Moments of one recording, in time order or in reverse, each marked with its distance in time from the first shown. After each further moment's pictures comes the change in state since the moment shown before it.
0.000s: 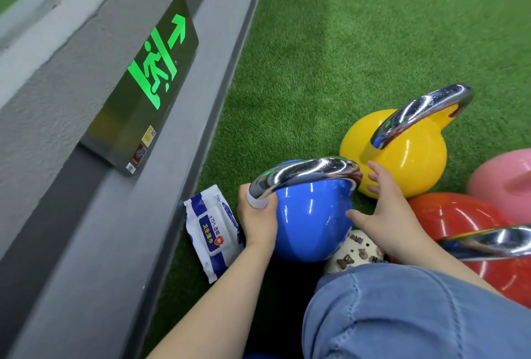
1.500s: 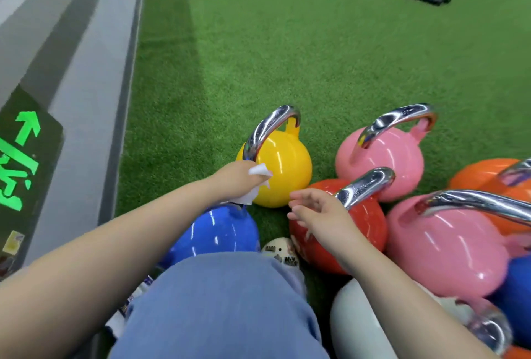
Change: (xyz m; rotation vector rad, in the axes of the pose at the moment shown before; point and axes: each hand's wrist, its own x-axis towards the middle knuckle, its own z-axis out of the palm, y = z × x) left_hand -0.040 0.148 0.119 1.025 -1.209 0.499; right_hand -0.062 0.009 -0.074 0.640 0.228 0.208
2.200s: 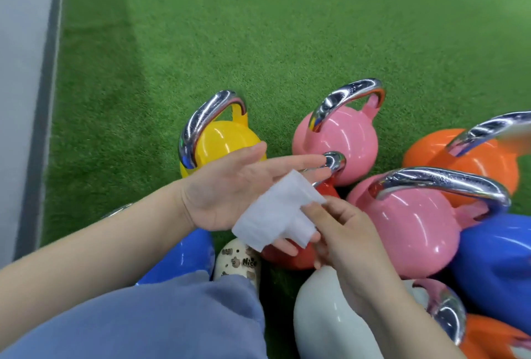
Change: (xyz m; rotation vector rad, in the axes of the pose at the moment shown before) left_hand 0.000 0.064 0.038 -1.162 -1.201 0.356; right_hand -0.047 0.002 -0.059 0.343 0.264 0.062
